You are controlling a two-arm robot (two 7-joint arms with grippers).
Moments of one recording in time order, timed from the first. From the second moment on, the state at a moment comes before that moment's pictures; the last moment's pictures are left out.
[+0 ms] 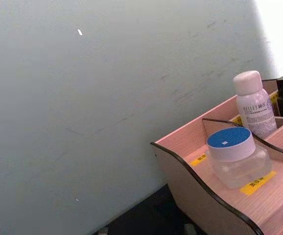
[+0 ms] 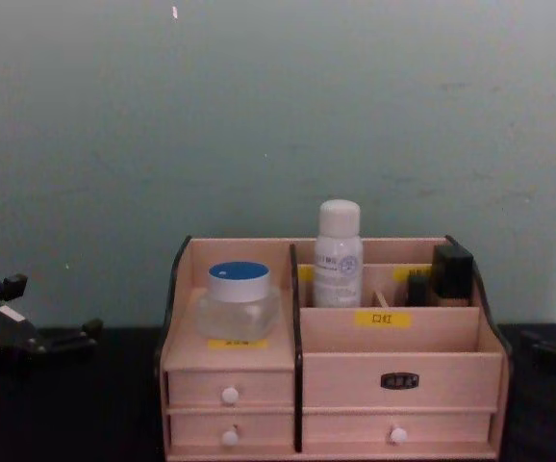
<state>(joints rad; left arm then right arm) -0.20 0.60 0.45 -1.41 -0.25 -0.12 0.03 0.16 0.36 -0.20 -1.36 0.29 -0.01 0.25</state>
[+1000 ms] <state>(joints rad) -0.20 0.60 0.45 -1.41 -0.25 -0.12 0.03 0.16 0.36 -0.20 -1.36 0.29 -0.01 0.25</state>
